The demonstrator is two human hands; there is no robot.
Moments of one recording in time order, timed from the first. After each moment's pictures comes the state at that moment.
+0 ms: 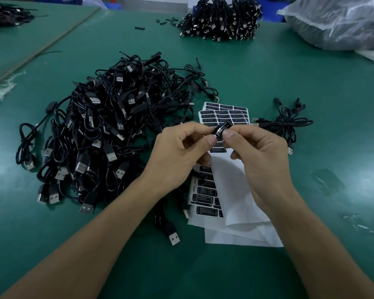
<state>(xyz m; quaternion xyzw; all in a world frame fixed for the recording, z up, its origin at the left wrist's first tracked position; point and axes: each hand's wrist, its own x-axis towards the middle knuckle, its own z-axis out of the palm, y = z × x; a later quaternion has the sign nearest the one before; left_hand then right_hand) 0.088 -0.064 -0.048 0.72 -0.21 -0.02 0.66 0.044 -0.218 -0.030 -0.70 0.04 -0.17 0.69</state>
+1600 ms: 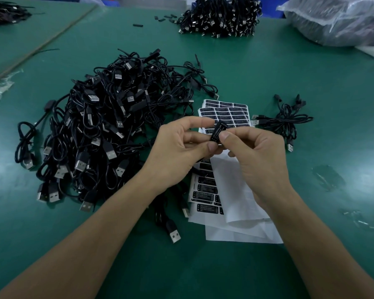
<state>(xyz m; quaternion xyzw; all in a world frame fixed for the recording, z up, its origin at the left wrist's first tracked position) 0.087 -0.065 -0.042 0.64 -0.19 -0.12 0.73 0.044 -0.218 -0.035 -0.75 0.03 -0.17 0.63</state>
